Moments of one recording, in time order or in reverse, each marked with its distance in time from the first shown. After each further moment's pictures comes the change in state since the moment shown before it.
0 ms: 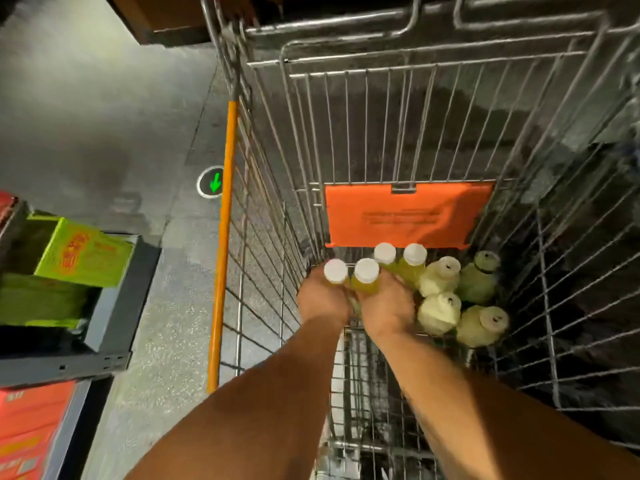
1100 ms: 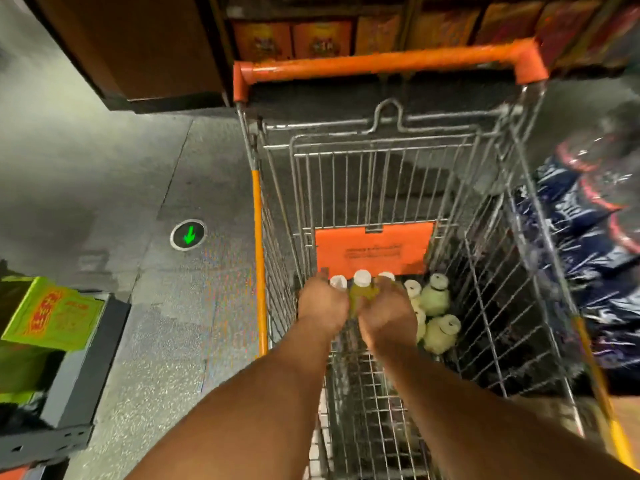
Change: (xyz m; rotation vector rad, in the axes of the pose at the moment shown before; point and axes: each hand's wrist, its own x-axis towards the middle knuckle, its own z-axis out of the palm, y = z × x) left_hand -0.049 0.056 -0.084 0.064 -0.261 0.287; right_hand -0.090 -0.041 -0.082 -0.021 0.238 -0.091
